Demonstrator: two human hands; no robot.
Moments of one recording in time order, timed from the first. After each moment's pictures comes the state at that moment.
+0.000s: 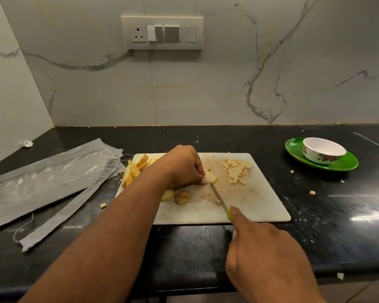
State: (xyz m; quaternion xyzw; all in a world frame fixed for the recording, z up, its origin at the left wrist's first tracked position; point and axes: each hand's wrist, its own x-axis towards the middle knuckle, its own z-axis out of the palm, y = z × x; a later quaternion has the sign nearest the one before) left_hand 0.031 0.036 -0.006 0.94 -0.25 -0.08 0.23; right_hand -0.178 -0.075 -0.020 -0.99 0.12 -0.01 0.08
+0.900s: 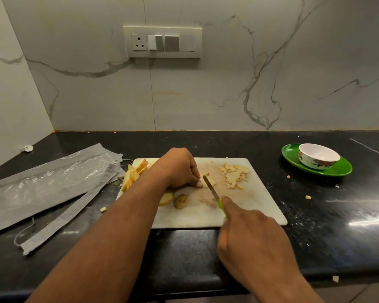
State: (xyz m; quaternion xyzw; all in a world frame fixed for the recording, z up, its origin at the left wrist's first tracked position) left_hand 0.031 0.041 -0.003 0.94 -0.23 -0.07 0.24; right_hand -0.163 -0.072 -0.022 -0.99 0.10 -0.12 0.06
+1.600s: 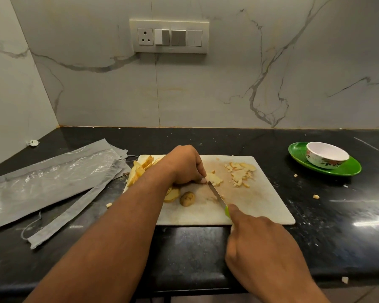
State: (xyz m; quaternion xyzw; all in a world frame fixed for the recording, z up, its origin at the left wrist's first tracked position) left_hand 0.035 0.043 -0.004 0.94 -0.23 -0.08 0.24; right_hand -0.164 -0.075 -0.035 -0.99 0.09 -0.08 0.08
